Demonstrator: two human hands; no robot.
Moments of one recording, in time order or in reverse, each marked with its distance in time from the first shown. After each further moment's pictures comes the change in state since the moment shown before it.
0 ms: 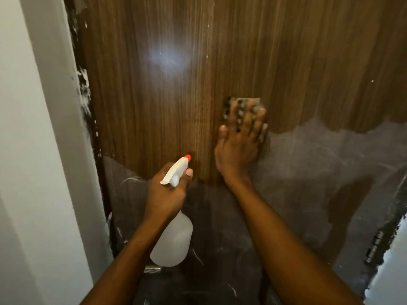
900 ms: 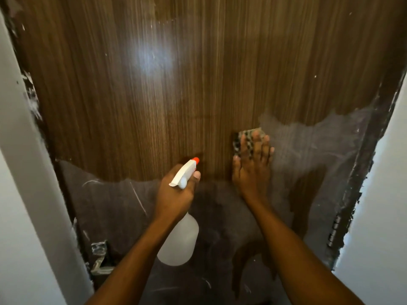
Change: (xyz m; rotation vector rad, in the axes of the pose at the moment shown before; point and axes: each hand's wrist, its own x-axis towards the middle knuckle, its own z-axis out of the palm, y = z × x) left_hand -0.026 0.021 0.096 0.000 -0.121 0.061; right_hand -0.036 0.169 -0.037 -0.081 -0.147 -0.130
